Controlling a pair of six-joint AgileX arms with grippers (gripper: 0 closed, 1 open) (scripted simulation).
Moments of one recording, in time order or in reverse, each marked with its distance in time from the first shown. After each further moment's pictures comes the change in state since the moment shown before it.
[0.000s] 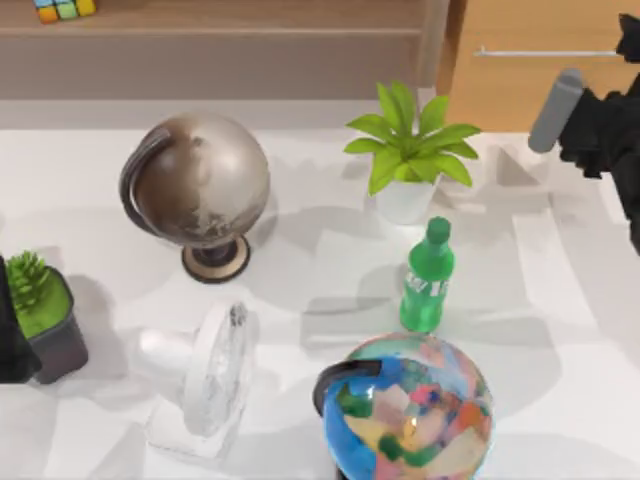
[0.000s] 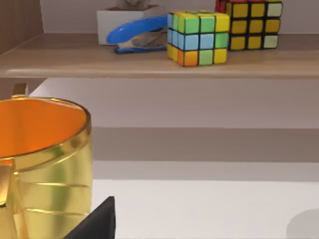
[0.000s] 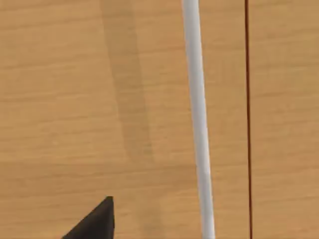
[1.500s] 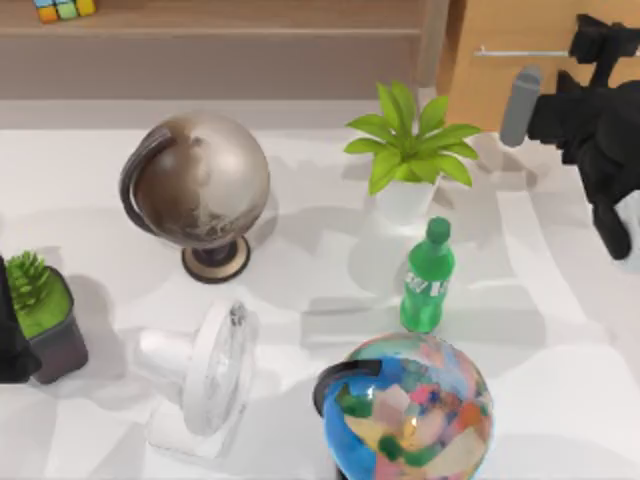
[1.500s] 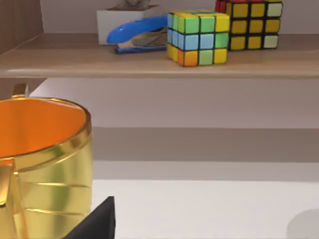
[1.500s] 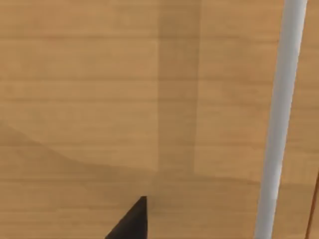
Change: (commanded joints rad) left arm 0.000 0.000 0.000 0.000 0.000 0.000; right arm 0.033 0.129 0.155 -0.016 0.030 -0.120
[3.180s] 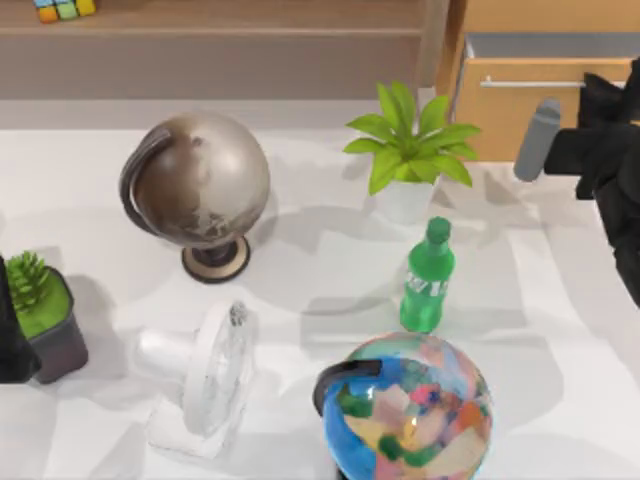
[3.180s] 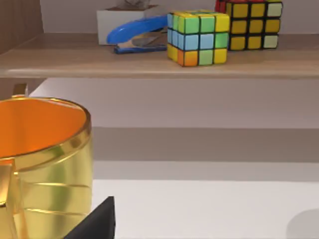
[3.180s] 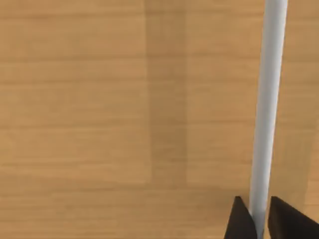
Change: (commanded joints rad) left arm 0.000 0.000 0.000 0.000 0.000 0.000; right arm 0.011 -0.138 -0.234 0.133 0.009 0.019
